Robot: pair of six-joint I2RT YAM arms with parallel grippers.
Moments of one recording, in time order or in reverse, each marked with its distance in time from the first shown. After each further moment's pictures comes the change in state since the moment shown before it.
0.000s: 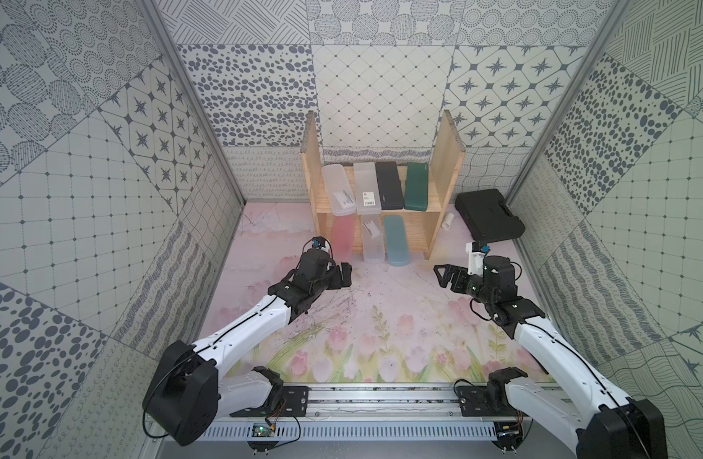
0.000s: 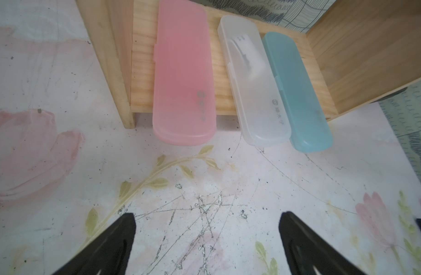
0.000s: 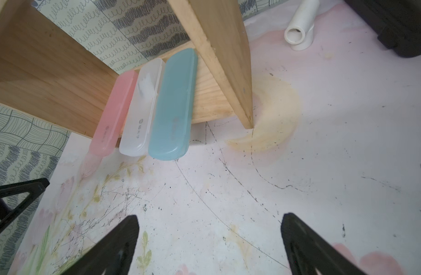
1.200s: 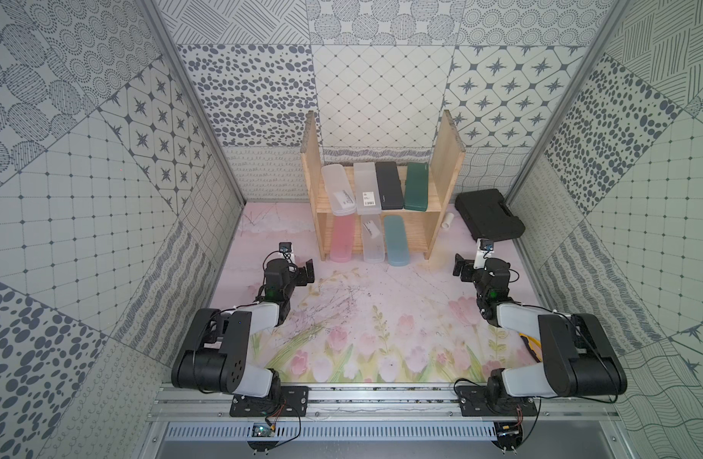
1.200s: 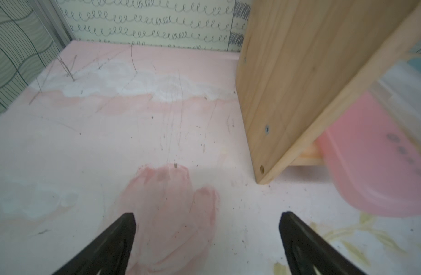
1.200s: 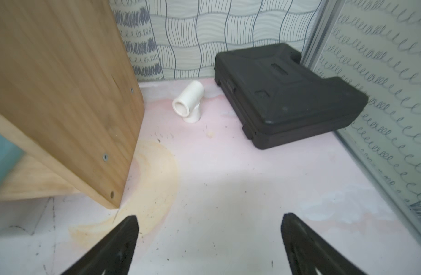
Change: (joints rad) left arm 0.451 0.168 -0.314 0.745 0.111 0.381; right arm -0.191 0.399 -0.155 0.779 0.300 -0.357
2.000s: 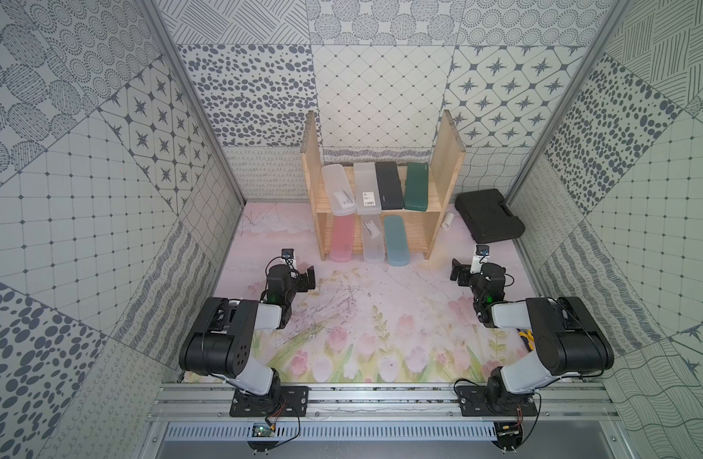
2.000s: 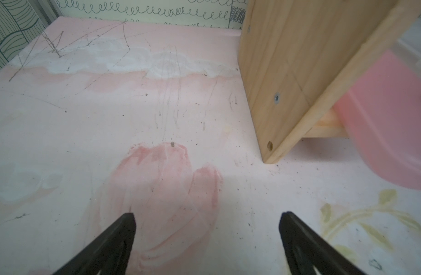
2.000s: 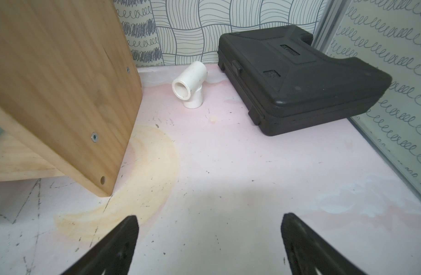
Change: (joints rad) left arm 0.000 0.132 -0.072 0.145 0.008 0.017; right arm 0.000 0.201 -0.057 0.219 -0.030 -0.029
